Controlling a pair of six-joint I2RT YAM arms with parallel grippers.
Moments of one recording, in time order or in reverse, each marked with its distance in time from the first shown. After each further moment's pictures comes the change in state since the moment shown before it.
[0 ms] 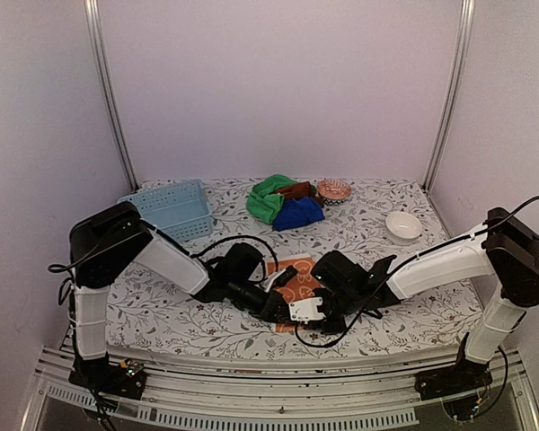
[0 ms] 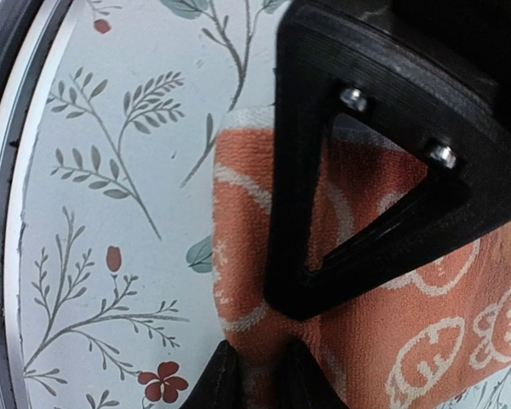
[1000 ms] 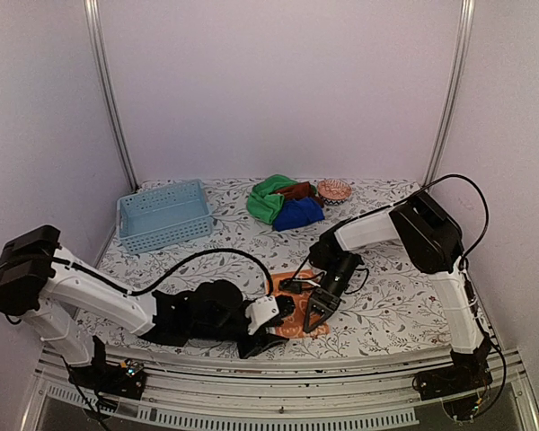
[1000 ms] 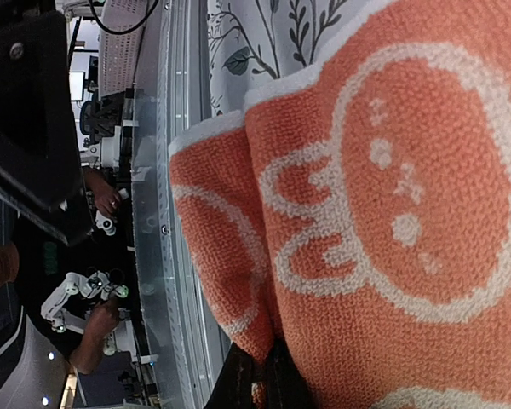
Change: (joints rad) left arm -0.369 -0.542 -0.372 0.017 -0.731 0.590; right arm -0.298 0.621 0.667 -1.003 -0.918 0.005
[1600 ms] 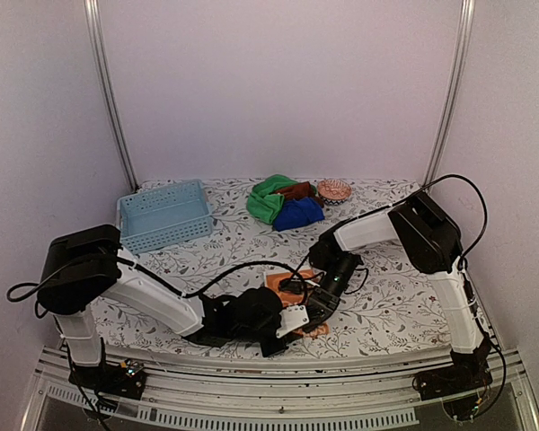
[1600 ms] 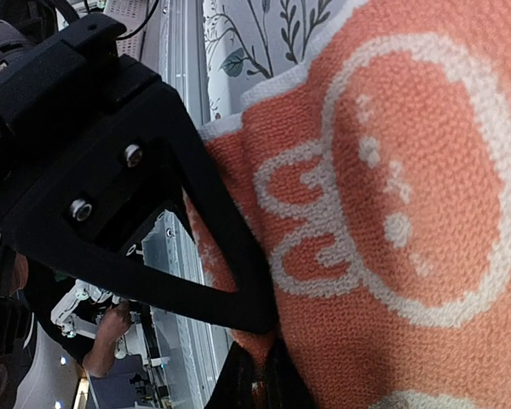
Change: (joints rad) left arm 0.007 0.369 0.258 -0.035 -0.092 0.150; right arm -0.003 0.020 0.016 -0.026 -0.015 0.023
